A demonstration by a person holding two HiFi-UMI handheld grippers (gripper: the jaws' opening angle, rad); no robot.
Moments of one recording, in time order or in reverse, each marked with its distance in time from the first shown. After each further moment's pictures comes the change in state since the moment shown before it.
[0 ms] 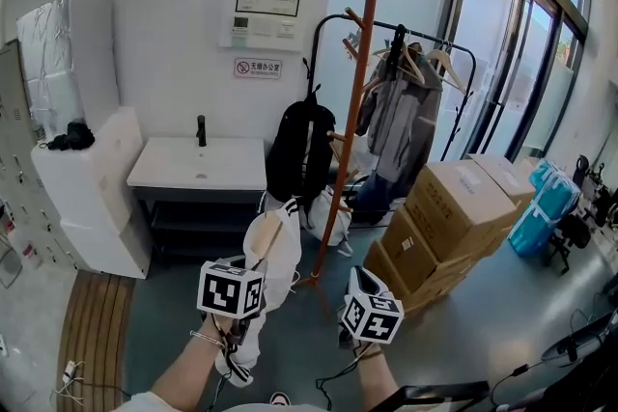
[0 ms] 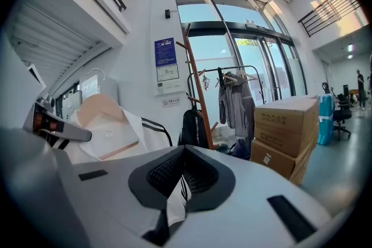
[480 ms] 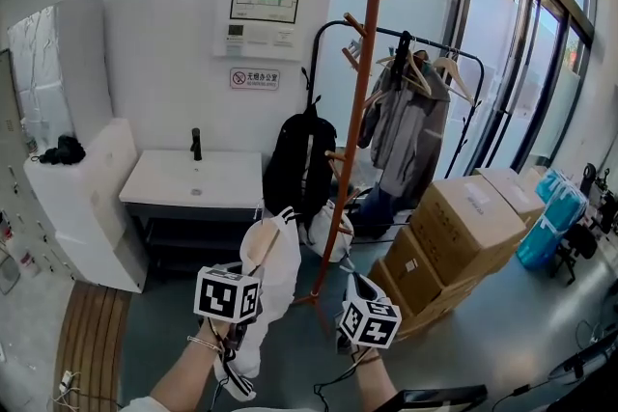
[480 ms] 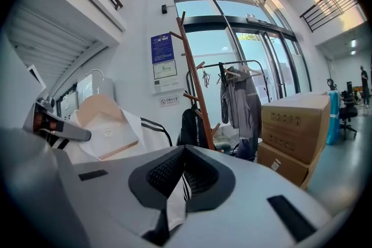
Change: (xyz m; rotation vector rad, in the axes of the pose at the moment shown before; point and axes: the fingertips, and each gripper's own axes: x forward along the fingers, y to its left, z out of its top) left arm 0.074 0.028 0.038 -0.012 0.015 0.021; right arm 0.087 -0.029 0.016 0.010 0.015 0.022
